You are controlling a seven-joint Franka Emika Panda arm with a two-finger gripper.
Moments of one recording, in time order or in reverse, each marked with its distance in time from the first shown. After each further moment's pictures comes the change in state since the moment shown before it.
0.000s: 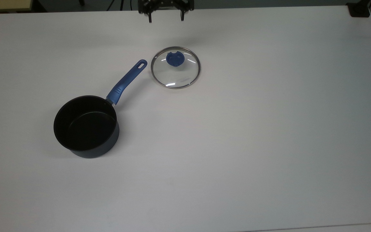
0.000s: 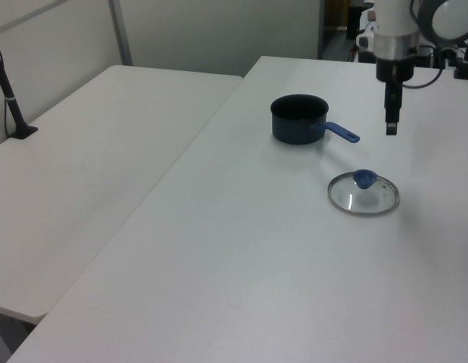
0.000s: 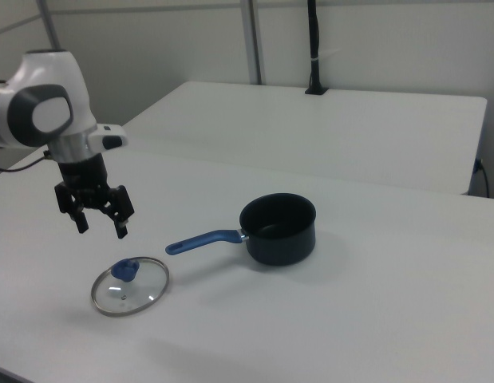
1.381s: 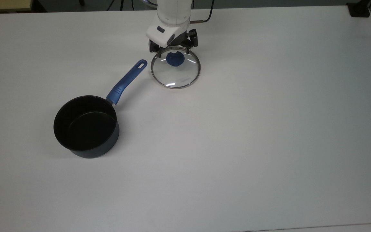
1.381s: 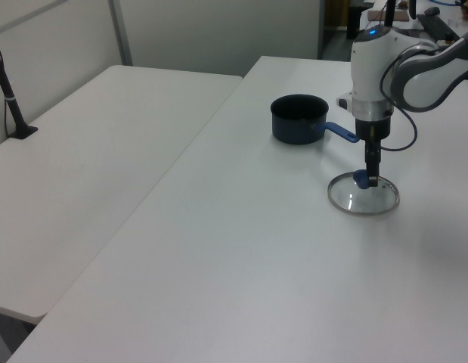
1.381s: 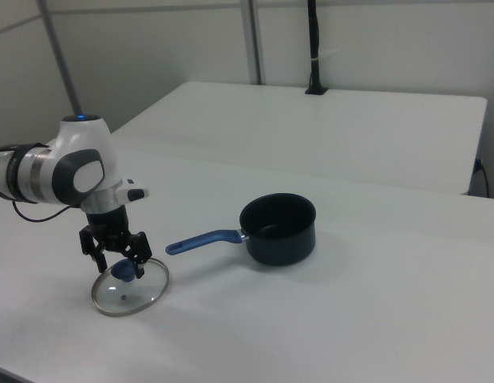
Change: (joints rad) arm 0.026 0.225 0.001 -0.098 0.000 0.298 -0.003
